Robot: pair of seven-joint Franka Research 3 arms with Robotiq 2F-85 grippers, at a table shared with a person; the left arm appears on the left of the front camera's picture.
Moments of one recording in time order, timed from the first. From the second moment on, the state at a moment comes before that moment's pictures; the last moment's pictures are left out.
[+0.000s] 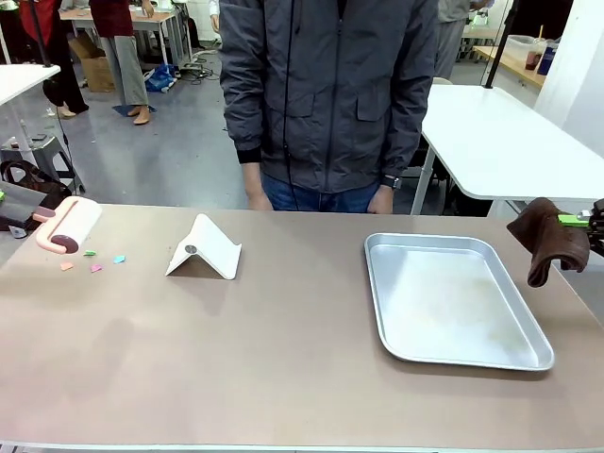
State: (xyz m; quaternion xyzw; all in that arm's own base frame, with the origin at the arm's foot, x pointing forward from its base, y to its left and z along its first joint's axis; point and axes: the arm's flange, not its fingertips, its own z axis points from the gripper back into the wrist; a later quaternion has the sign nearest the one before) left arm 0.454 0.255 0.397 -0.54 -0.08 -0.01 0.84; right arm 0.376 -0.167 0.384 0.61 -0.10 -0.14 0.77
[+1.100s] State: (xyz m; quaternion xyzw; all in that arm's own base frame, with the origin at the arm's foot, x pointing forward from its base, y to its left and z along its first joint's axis) left arm 0.464 0.259 0.401 -0.50 -0.10 -0.01 0.86; right arm 0.376 -0.167 0.384 0.61 -0.10 -0.14 0.77
